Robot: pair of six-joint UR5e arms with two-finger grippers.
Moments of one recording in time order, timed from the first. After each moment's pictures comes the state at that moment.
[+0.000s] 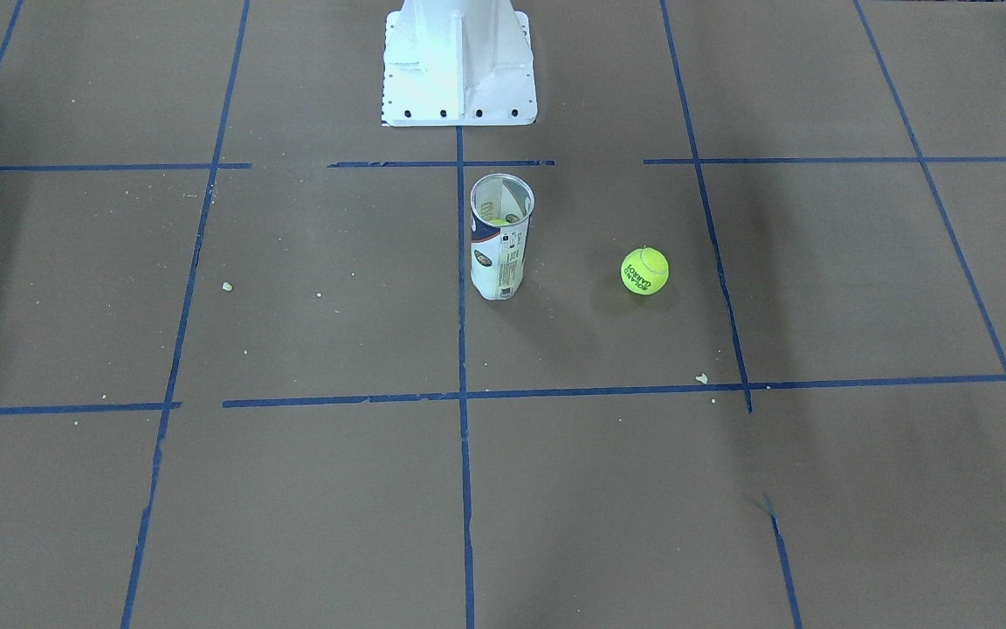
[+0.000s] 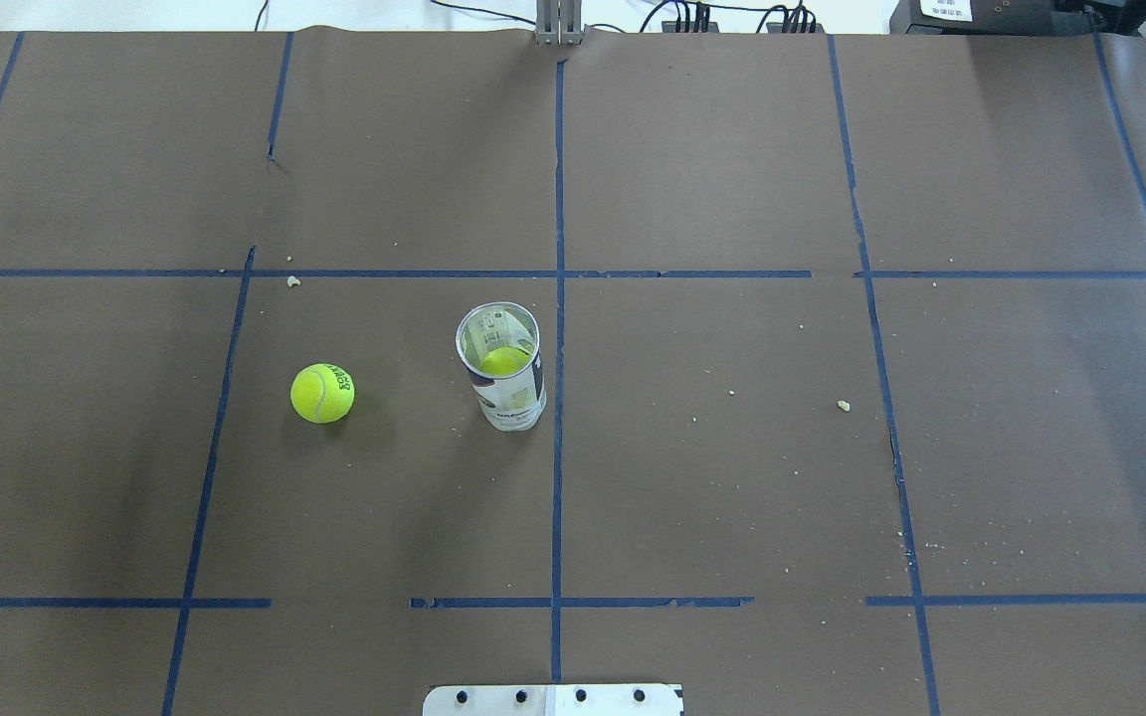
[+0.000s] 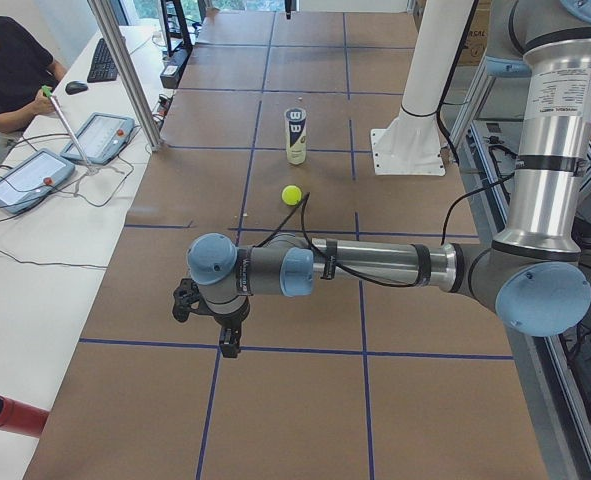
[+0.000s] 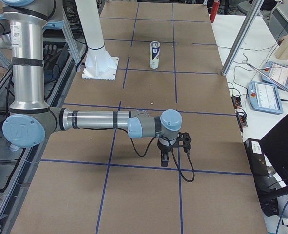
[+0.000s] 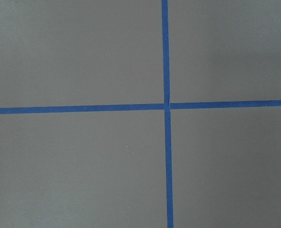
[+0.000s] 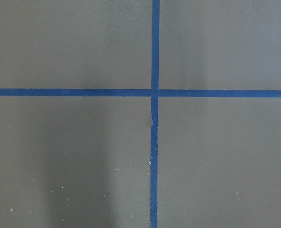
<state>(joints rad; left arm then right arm) -1.58 -1.64 -1.55 -1.53 -2.37 0.04 1.46 -1.60 1.62 -1.49 2.30 0.16</state>
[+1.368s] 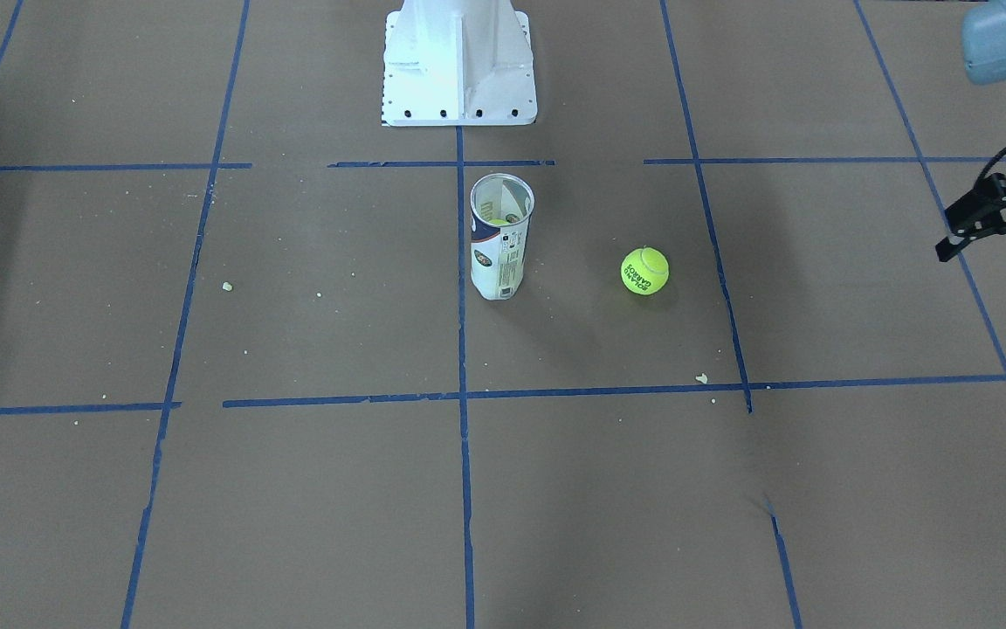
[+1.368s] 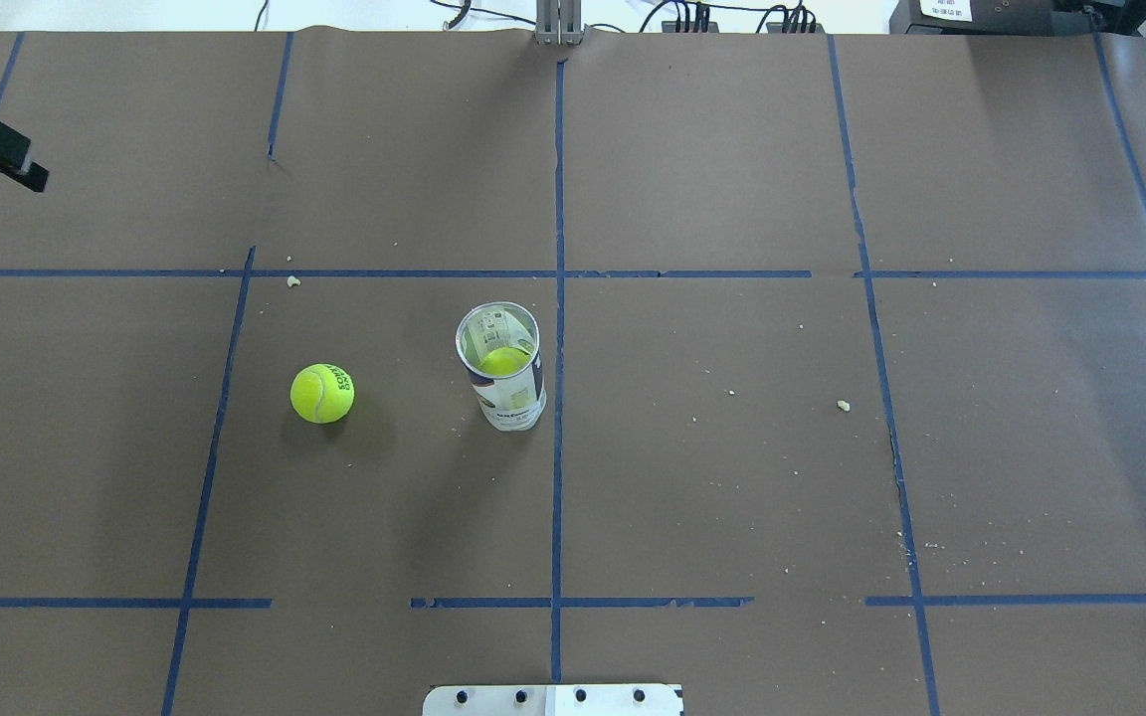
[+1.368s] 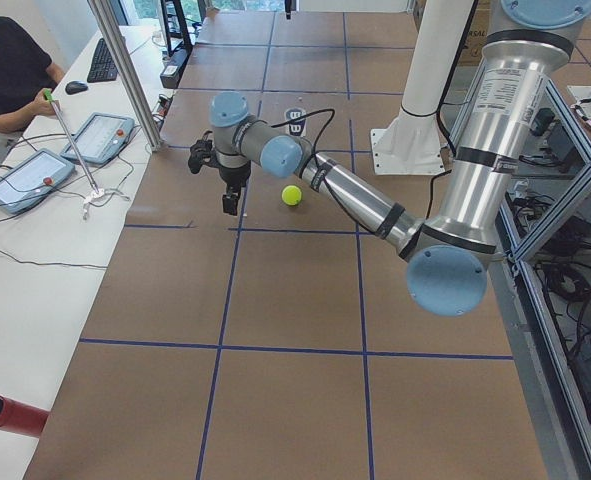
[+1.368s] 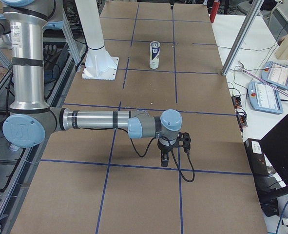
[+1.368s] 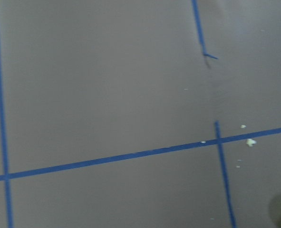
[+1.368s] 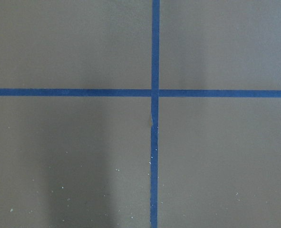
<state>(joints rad) -1.17 -1.85 -1.91 -1.53 -2.32 -0.56 1.46 -1.60 1.62 -1.49 2.30 0.16</state>
